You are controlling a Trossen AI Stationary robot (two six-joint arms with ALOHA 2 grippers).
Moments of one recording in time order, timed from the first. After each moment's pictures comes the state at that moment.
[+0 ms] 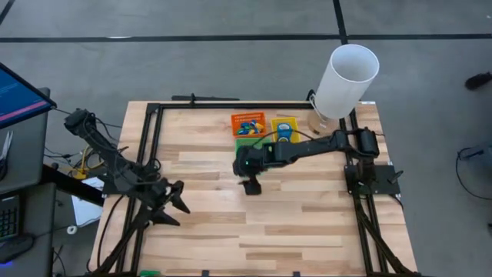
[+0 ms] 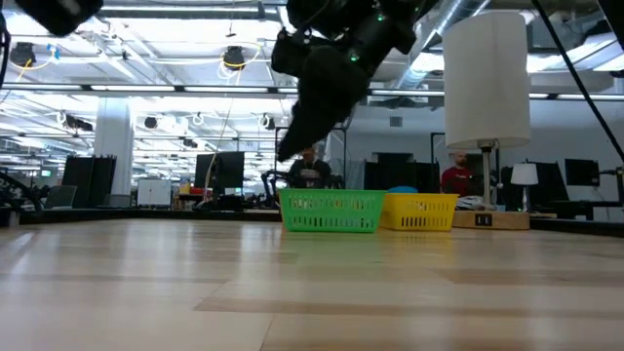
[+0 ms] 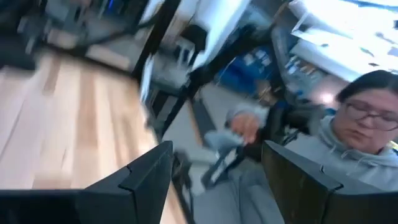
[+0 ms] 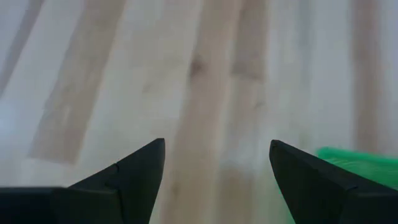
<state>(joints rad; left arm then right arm) -0.78 0.69 0.31 0.37 -0.27 -0.54 0.02 1.96 1.43 -0.40 -0.06 -0.15</state>
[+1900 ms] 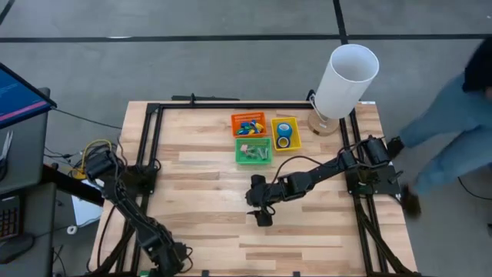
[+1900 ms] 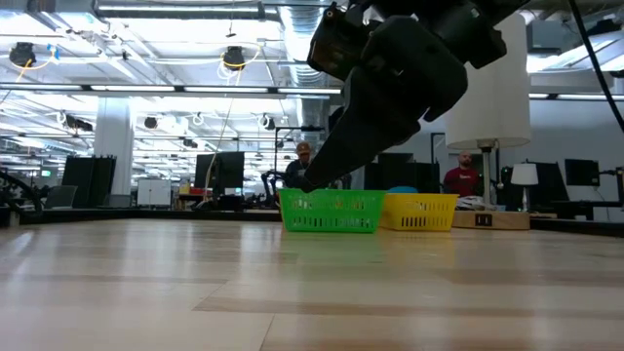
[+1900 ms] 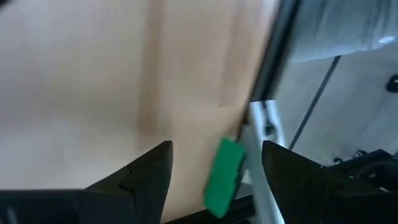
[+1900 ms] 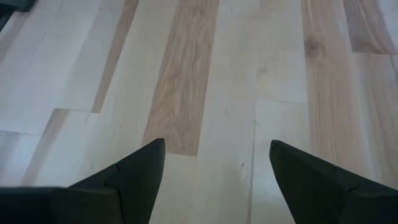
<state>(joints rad) -0.98 1.77 0.95 -0.47 0.42 -1.13 0.28 1.90 1.09 0.01 0.05 0.13</state>
